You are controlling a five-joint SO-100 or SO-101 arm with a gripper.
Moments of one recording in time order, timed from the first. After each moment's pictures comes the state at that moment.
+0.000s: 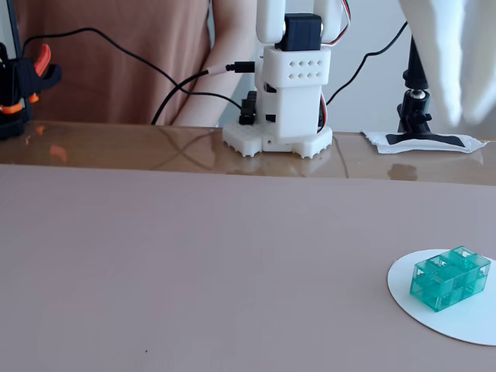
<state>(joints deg) -25.9 94.1 79.1 90.7 -4.7</state>
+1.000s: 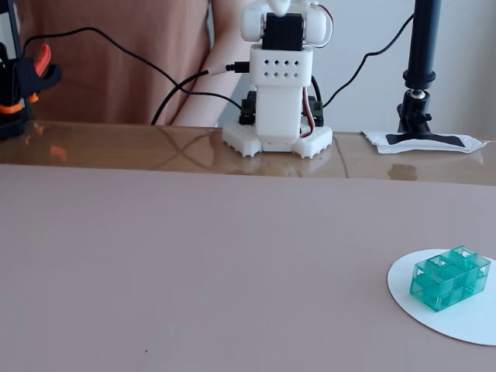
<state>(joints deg) -4.1 177.8 140.4 78.1 -9.1</state>
